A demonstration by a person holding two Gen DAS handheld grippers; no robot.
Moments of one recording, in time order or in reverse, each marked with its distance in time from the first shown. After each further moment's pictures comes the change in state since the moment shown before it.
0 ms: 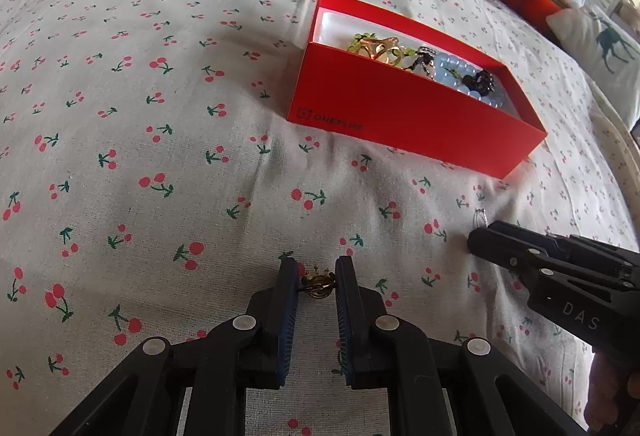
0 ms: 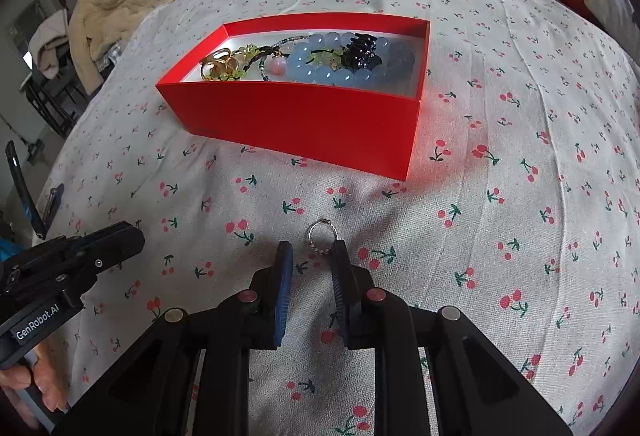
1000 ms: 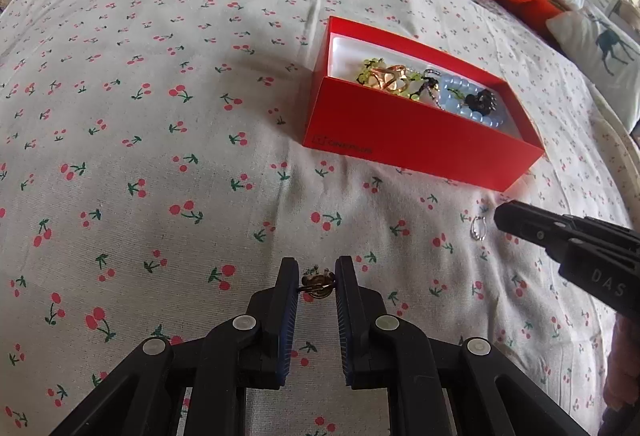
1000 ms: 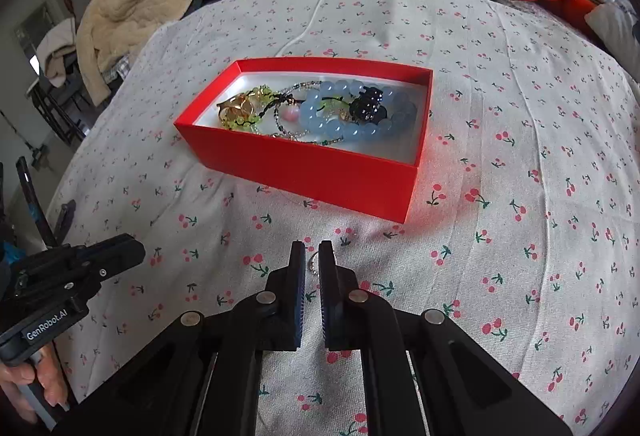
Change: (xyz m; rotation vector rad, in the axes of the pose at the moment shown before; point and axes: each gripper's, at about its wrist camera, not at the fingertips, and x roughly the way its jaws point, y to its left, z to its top) left arm -0.015 0.008 0.011 0.017 -0.015 0.014; right arm -0.025 0.000 0.017 0.010 -0.063 0.028
